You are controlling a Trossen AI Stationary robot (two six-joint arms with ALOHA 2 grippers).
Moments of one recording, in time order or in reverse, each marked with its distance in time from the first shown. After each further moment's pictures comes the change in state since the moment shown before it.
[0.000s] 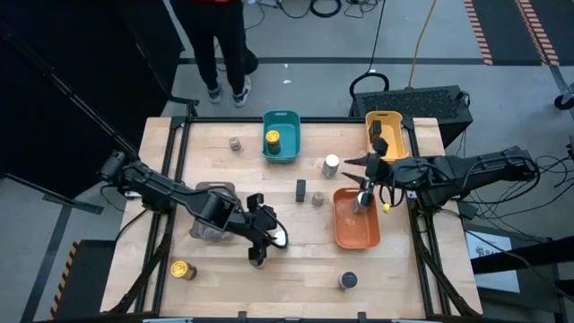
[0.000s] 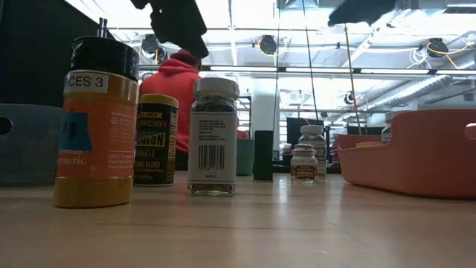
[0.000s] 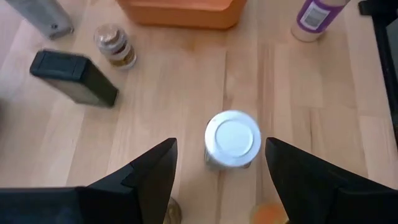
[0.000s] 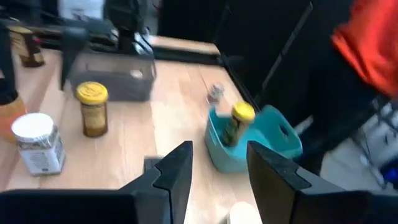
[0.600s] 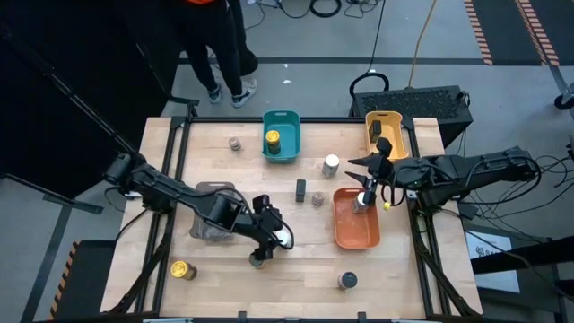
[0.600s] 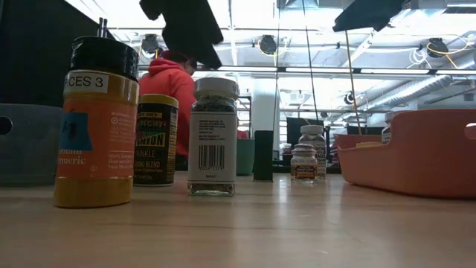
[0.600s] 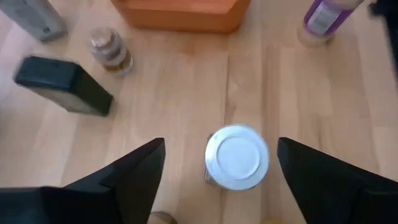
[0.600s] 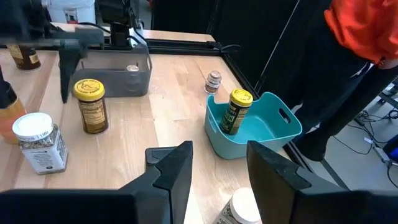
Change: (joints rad) left arm 0.014 0.059 0.000 0.053 0.004 0.008; right arm 0.000 -0.019 0.000 -0.051 0.010 0.079
